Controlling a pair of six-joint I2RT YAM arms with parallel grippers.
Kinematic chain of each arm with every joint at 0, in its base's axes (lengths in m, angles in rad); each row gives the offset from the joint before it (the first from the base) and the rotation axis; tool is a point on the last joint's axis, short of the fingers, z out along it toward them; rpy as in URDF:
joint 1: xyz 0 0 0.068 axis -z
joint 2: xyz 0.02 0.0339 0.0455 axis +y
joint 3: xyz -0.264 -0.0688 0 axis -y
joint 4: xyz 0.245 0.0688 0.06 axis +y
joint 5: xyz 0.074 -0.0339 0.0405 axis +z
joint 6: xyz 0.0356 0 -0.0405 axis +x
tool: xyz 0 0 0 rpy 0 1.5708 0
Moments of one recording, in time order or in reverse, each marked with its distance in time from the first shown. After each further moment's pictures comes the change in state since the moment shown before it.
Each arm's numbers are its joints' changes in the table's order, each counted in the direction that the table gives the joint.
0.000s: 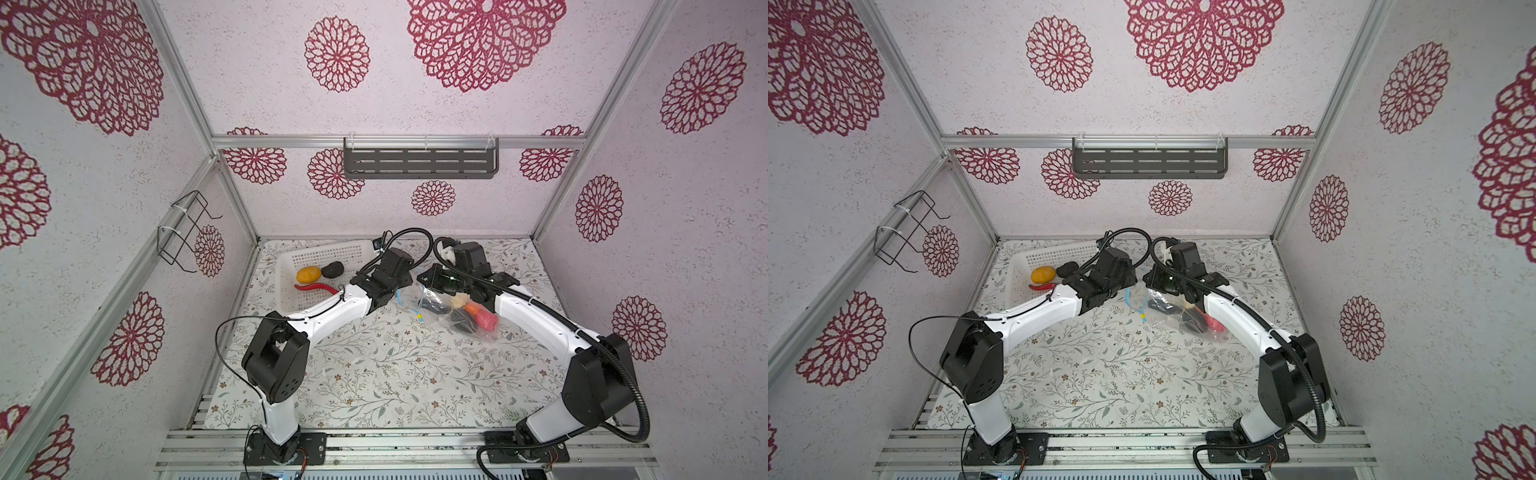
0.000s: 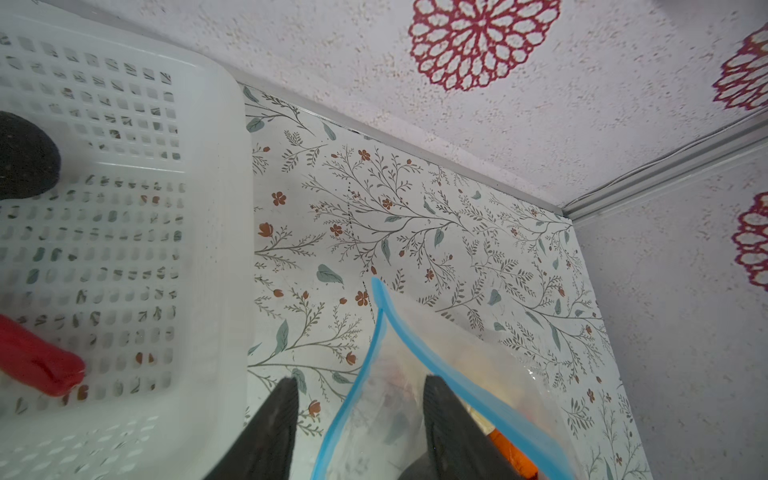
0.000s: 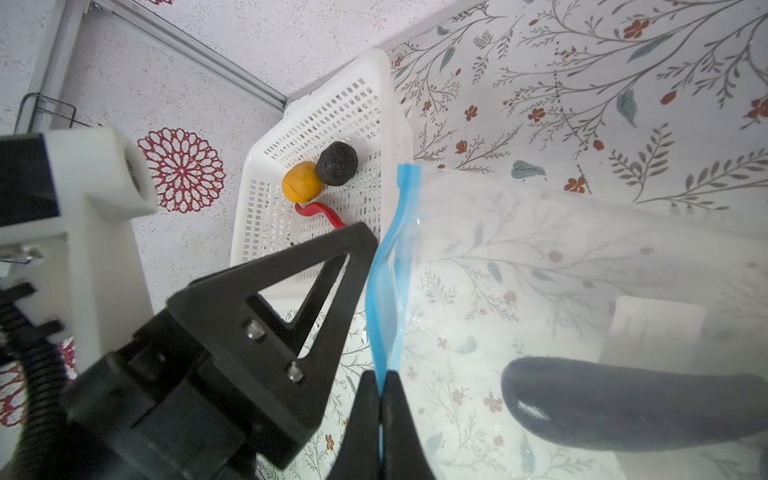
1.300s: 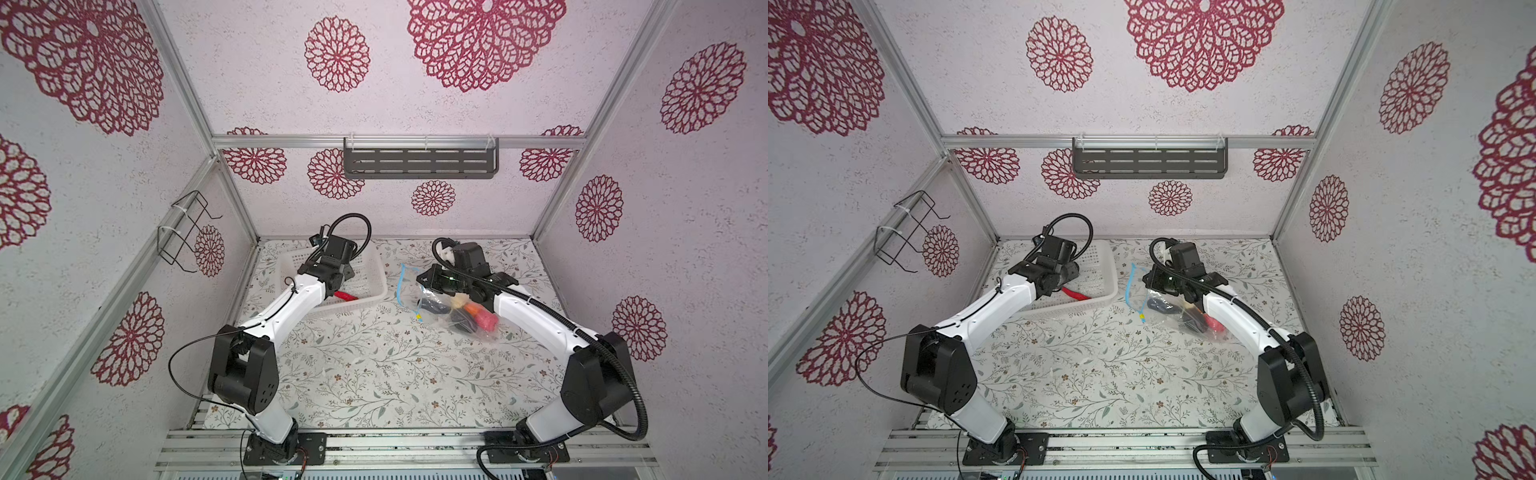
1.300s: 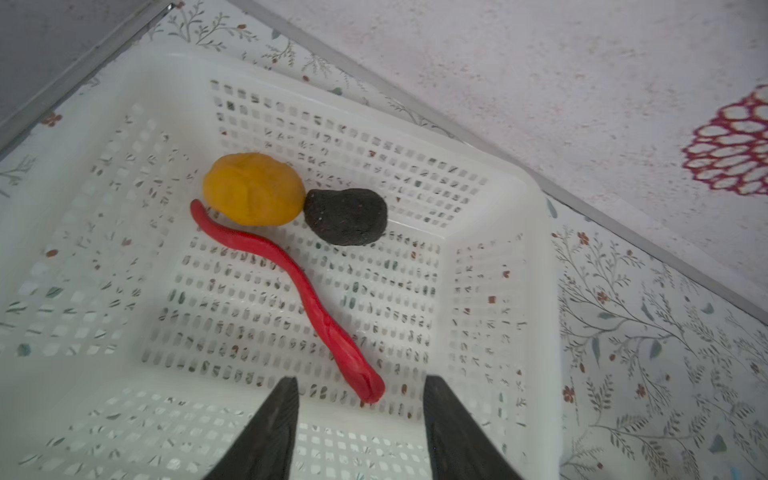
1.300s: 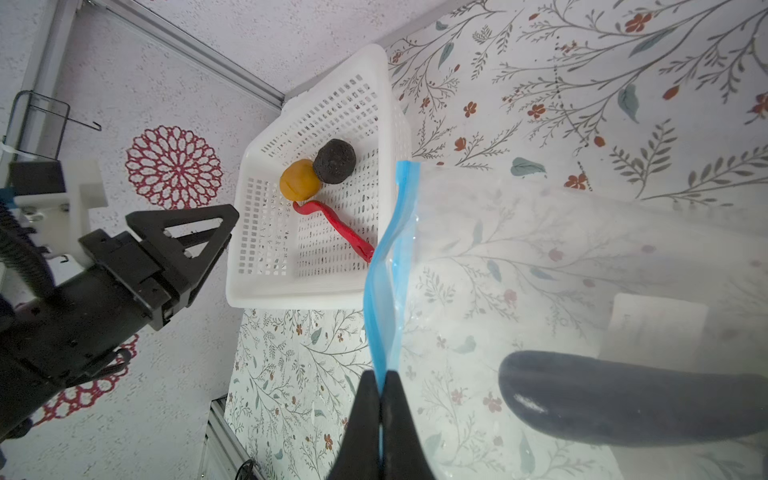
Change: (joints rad) left arm -0.352 -0.159 -0.081 0.322 0.068 0.023; right arm 0.000 0.013 0.000 -0.002 0.002 0.000
